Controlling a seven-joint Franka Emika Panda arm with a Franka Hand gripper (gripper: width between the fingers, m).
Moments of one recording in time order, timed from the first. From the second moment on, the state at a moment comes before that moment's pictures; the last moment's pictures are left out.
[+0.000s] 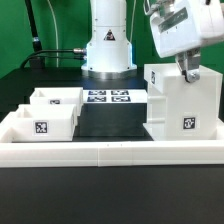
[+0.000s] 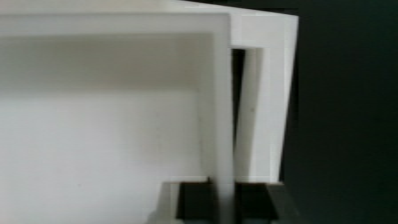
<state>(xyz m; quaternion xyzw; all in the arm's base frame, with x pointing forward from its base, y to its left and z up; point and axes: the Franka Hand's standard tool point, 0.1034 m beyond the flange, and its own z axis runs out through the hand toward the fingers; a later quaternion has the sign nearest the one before) 0.608 0.091 0.110 -0.73 0.67 -0.03 0.15</state>
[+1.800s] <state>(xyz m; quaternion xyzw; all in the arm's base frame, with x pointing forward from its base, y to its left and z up) 0.646 0.092 0.113 -0.72 0.67 -0.01 0.16</state>
